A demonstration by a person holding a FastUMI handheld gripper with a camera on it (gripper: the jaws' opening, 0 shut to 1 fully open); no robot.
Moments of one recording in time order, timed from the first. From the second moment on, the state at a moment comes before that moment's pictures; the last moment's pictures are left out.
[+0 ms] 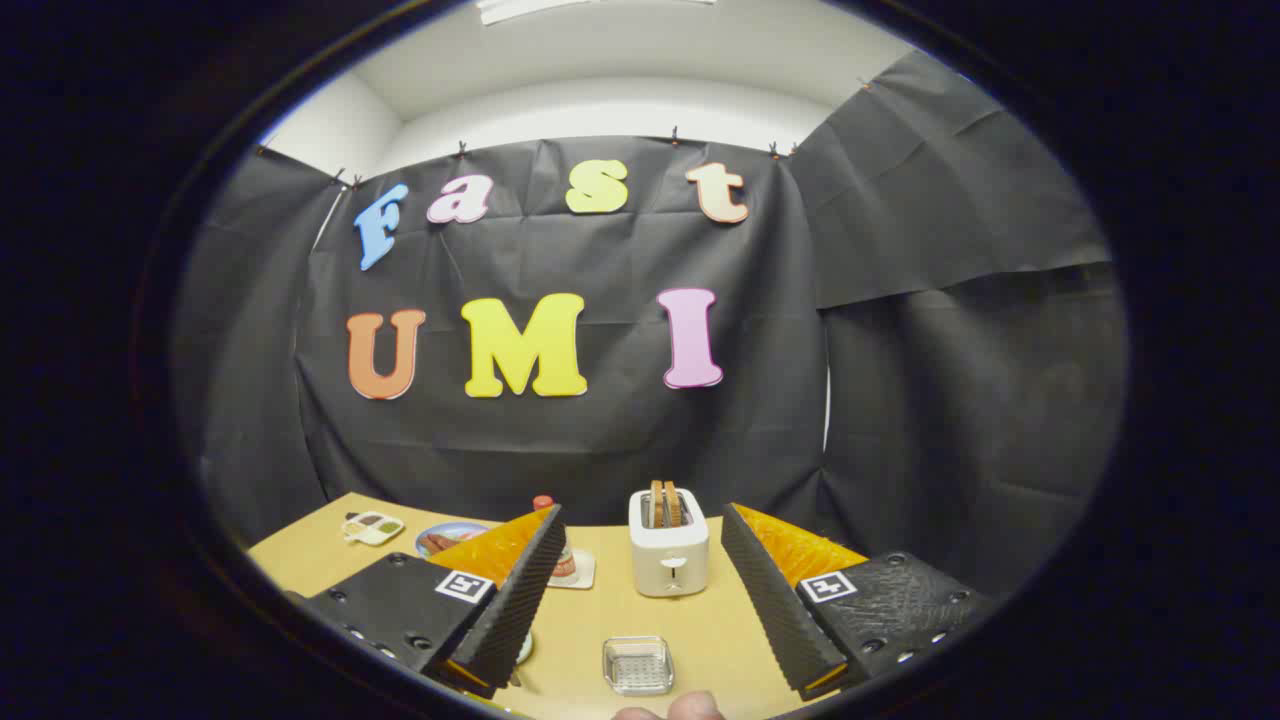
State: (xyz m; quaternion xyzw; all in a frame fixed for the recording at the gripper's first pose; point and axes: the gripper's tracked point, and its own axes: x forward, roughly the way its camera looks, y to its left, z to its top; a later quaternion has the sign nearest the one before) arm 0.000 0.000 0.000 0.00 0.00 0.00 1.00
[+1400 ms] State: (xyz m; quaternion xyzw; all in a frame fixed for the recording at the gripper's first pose) arm 0.008 0.075 -0.063 -0.08 0.15 0.11 0.98
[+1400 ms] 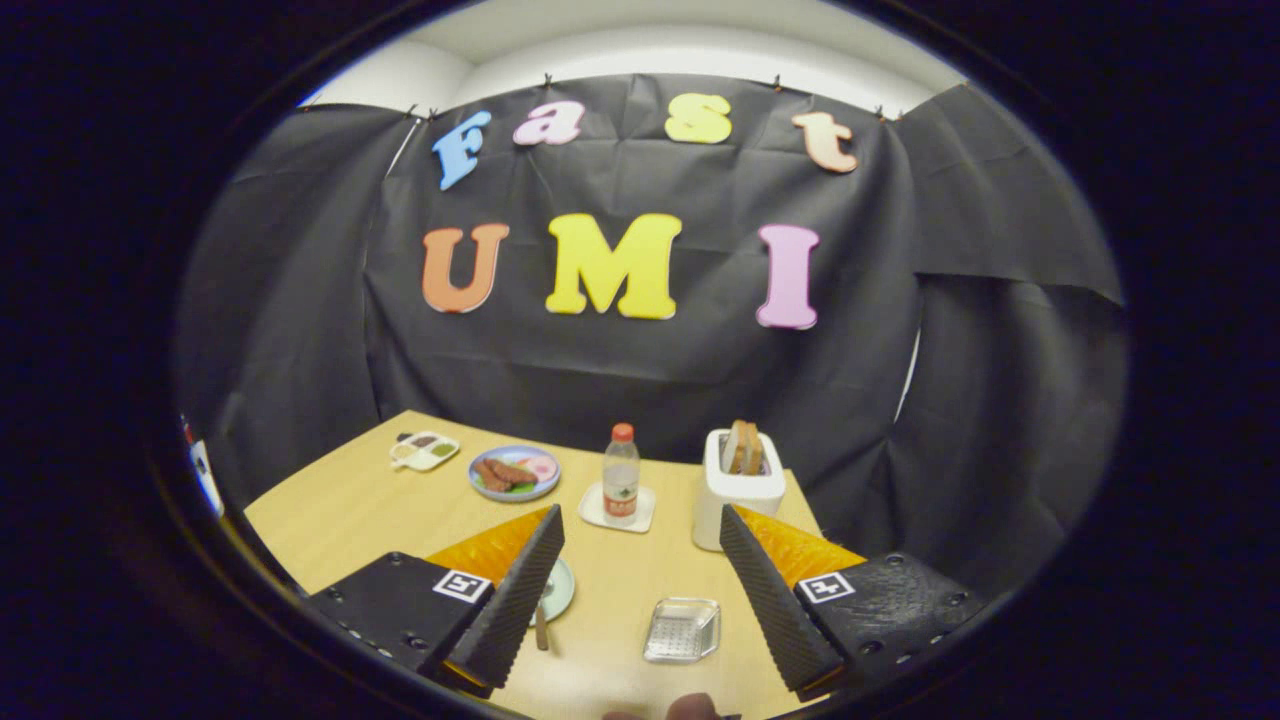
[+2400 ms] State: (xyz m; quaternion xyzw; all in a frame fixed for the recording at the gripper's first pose) arm 0.011 0.143 -0.321 -0.16 0.64 0.15 0.74
